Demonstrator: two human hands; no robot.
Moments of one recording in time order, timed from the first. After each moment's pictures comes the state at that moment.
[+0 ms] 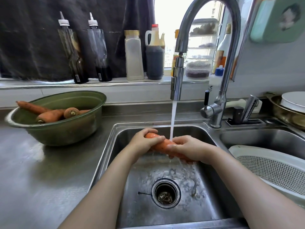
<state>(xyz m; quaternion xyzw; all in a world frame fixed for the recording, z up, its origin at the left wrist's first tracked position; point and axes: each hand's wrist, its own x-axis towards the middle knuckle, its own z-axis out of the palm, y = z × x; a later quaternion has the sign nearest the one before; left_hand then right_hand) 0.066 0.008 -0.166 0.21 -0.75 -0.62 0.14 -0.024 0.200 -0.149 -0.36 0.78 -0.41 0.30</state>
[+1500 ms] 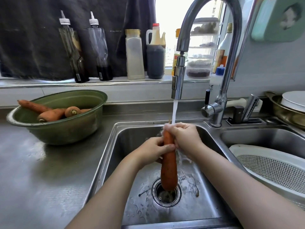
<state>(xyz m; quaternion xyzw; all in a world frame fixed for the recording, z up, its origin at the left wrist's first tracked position) 0.080 0.035 -0.160 0.07 -0.79 -0.61 -0.01 0.005 0.168 -0.133 -0.19 0.65 -0.71 0.17</state>
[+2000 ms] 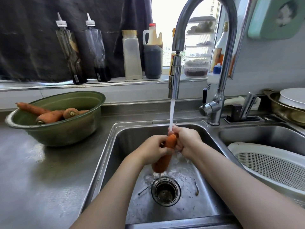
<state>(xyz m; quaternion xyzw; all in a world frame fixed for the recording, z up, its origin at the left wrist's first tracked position) 0.073 0.040 -0.159 0.03 -0.88 -0.47 0.03 -0.002 0.166 -0.133 0.02 0.62 -0.74 0.26</state>
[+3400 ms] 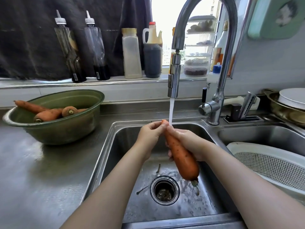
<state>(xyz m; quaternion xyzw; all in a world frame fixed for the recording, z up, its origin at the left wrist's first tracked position) 0.065 0.051 -0.141 0.15 -0.66 -0.71 0.18 -0.006 0.196 -0.135 -0.24 0.65 -0.61 0.39</state>
